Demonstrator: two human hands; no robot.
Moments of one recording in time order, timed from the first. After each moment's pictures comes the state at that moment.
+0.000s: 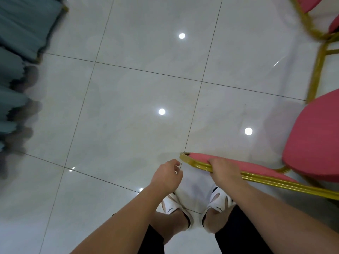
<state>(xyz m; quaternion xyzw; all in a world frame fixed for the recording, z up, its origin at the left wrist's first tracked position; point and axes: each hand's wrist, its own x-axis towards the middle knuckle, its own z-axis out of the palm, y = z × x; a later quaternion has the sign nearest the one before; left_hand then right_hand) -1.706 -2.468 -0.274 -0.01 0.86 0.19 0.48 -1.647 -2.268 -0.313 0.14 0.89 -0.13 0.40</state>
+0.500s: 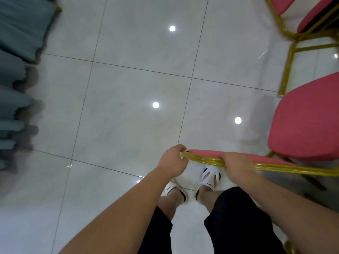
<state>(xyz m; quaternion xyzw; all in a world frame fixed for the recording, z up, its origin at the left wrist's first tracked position) -1.703 -2.437 -0.150 0.05 0.84 0.23 0.48 -1.607 -2.228 -0.165 0.15 0.88 -0.08 0.44</state>
